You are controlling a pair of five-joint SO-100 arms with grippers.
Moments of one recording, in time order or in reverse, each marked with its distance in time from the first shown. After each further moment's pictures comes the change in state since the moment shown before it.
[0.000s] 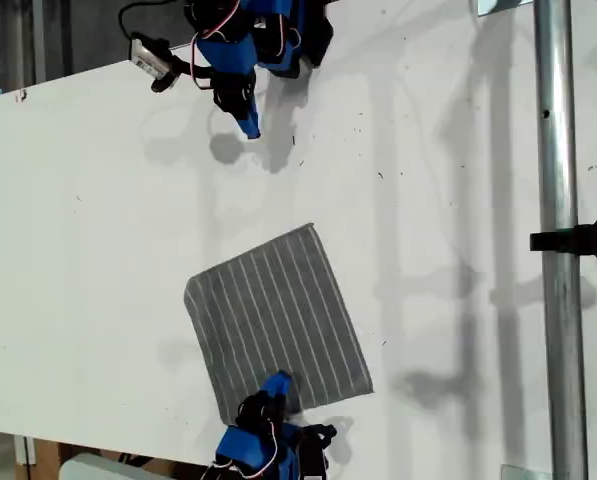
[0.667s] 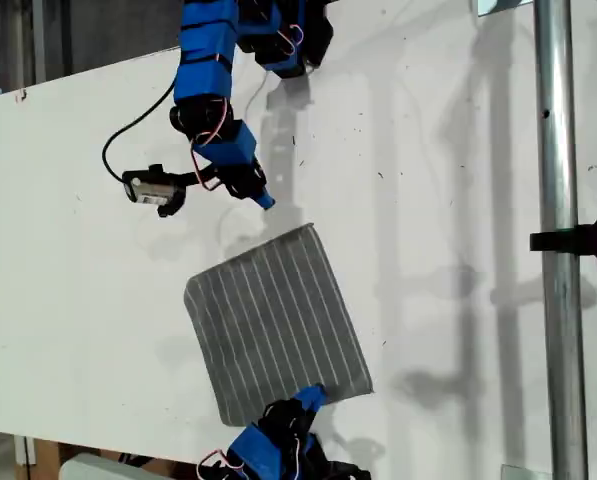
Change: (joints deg) arm 0 26.8 -34.5 -36.5 5.8 -10.6; arm 1 -15.2 -65.0 -58.6 0.6 -16.4
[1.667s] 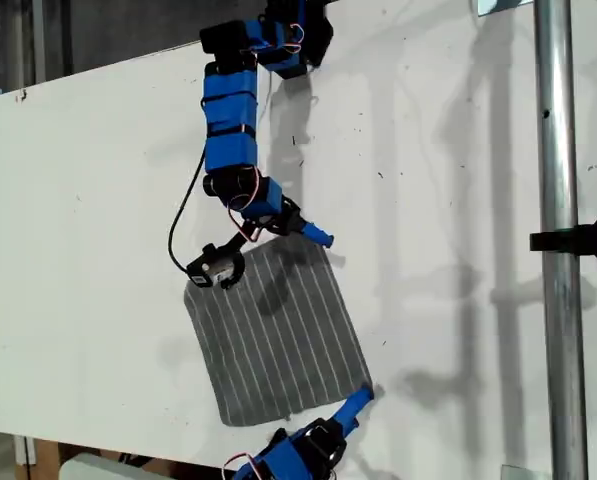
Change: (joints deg) arm 0 15.6 -12.7 -15.6 7.4 6.7; arm 1 -2.8 -29.2 -26.0 7.0 -30.1
